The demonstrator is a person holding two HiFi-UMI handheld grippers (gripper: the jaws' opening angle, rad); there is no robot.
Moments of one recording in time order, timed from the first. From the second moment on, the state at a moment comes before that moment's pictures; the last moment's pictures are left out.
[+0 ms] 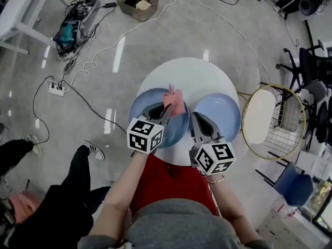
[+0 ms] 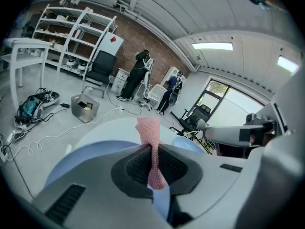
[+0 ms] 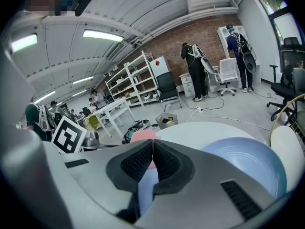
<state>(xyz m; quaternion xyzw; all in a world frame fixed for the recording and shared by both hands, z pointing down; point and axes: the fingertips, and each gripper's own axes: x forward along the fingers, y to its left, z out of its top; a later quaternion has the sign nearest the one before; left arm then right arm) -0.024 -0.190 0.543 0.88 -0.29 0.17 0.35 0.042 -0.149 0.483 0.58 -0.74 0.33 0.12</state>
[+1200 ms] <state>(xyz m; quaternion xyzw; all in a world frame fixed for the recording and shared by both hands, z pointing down) -0.072 -0.205 0.605 0.78 -0.37 0.34 0.36 0.032 -0.165 0.505 0.54 -0.75 0.35 0.15</state>
